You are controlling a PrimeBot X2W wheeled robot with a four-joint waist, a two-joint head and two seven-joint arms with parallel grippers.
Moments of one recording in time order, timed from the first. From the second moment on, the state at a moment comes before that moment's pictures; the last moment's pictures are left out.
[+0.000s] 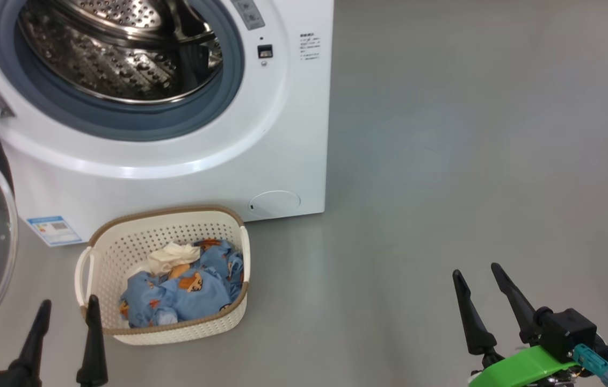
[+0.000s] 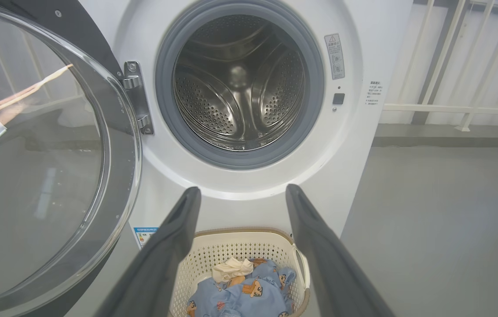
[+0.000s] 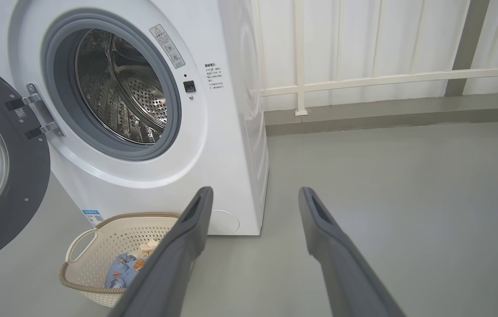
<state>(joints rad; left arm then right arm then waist) 0.06 0.04 0.16 0.03 -0.15 -0.13 -0.26 -0.04 -0.05 0.02 0.16 0.19 0.12 -0.25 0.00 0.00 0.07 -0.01</state>
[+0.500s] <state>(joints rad) 0.15 0.05 0.13 0.02 -0.15 -0.13 -0.26 0.00 -0.05 0.02 0.13 0.18 0.12 -0.25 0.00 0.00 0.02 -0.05</state>
